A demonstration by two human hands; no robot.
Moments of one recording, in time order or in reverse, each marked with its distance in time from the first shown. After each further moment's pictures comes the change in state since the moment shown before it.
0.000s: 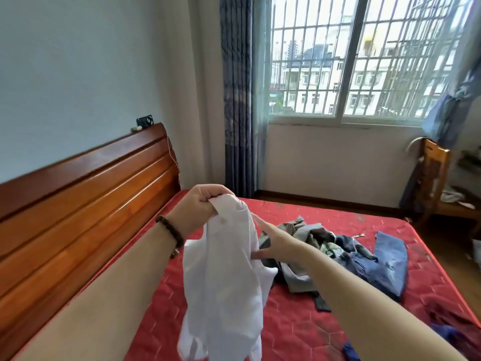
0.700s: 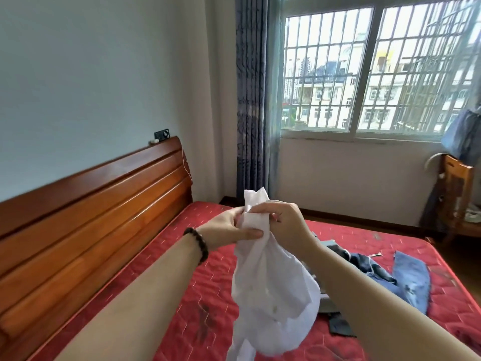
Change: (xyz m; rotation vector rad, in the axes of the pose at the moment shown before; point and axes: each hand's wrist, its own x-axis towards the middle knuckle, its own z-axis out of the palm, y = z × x) left_hand 0.012 -0.021 0.013 -0.196 -0.249 -0.405; right_hand -0.005 -0.078 -0.026 0.220 0.583 -0.416
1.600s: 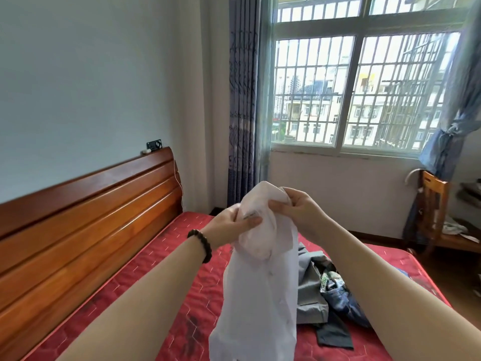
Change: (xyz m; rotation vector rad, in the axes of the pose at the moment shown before) left_hand 0.012 0.009 0.014 0.008 0.179 0.153; right_hand 0.014 -0.022 -0.061 0.431 -0.102 0.319
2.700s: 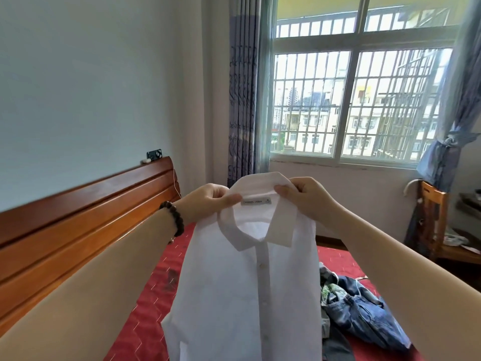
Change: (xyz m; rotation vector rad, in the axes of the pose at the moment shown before) left_hand -0.003 0.069 -0.061 0.324 -0.058 0.119; right_hand 0.025 -0.044 -0.021 -0.635 0.105 -0.134
